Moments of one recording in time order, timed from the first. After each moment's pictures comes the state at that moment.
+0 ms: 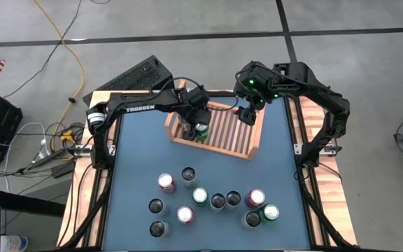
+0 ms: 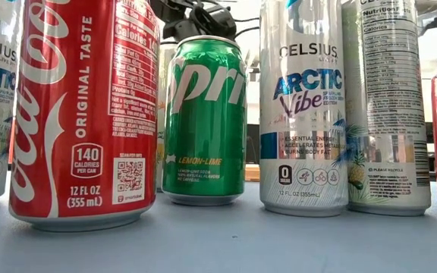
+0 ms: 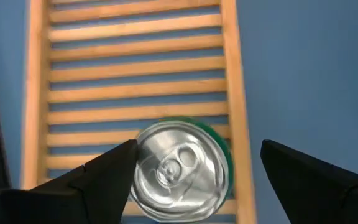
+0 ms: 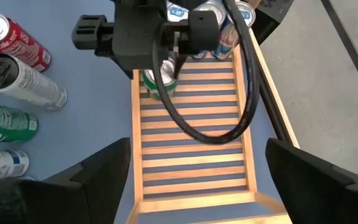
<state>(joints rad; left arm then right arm) 0.36 1.90 1.62 -0.74 0.20 0.62 -0.24 1.66 2.20 -1.53 0.13 0.02</state>
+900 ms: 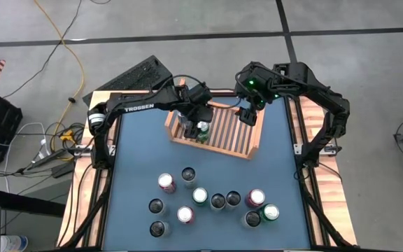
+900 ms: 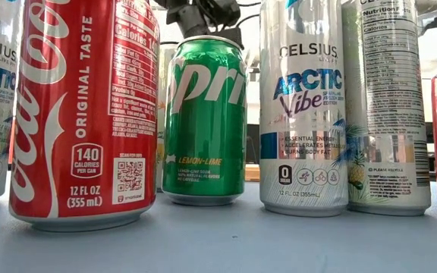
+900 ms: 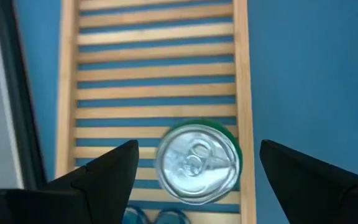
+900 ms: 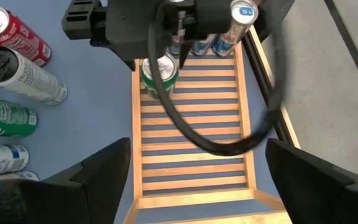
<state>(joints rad) 0.33 1.90 1.76 -0.83 0.12 0.57 -0.24 1.66 2.20 -1.54 0.13 0.02</state>
